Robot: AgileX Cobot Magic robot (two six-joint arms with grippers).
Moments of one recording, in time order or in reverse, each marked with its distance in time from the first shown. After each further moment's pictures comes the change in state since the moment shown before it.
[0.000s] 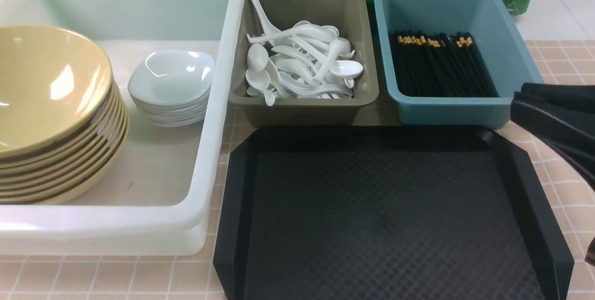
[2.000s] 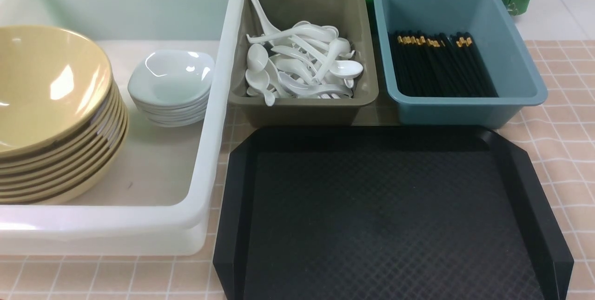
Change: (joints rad) right arm -0.843 -0.697 0.731 0.056 0.045 0.261; left arm 0.000 -0.001 0.071 -0.002 -0.031 -0.005
